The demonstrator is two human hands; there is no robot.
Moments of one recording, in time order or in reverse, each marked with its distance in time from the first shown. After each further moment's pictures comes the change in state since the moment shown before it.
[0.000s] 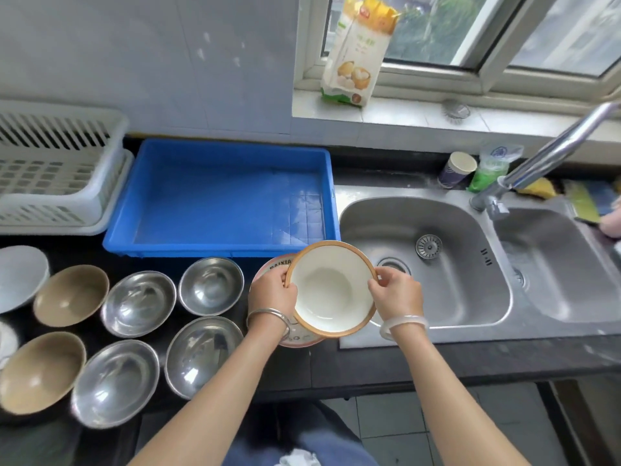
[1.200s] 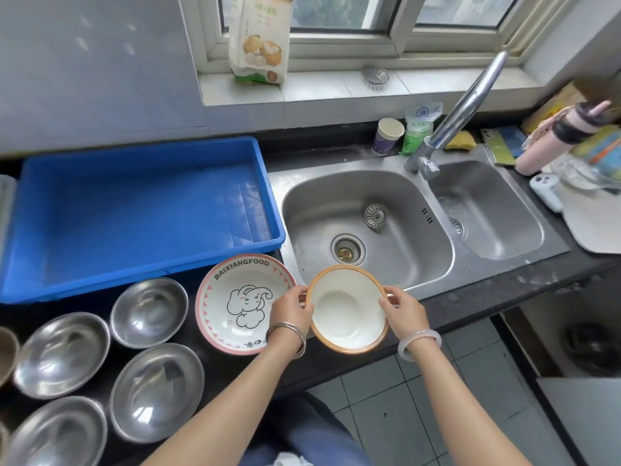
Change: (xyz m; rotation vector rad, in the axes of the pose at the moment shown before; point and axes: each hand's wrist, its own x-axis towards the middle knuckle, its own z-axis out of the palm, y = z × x) left_hand -0.022 0.016 0.096 -0.015 -0.381 0.035; right_hand -0.021 0.118 -0.028 0.173 -0.094 0.325
